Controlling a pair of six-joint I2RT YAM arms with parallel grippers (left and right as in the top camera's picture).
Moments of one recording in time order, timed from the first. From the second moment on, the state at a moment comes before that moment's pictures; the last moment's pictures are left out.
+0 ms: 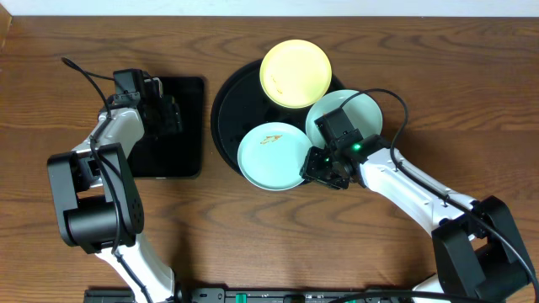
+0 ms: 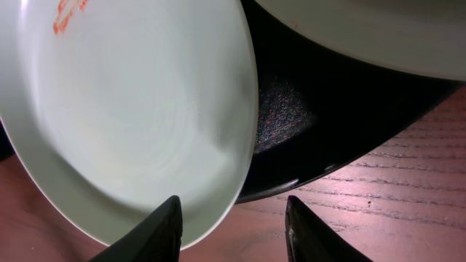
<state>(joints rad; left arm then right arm) 0.19 1.96 1.20 -0.39 0.13 -0.03 0.53 1.69 1.00 -0.57 -0.27 0.83</state>
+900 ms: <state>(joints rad) 0.19 1.96 1.20 -0.39 0.13 -0.03 0.60 1.69 1.00 -0.56 -0.22 0.91</state>
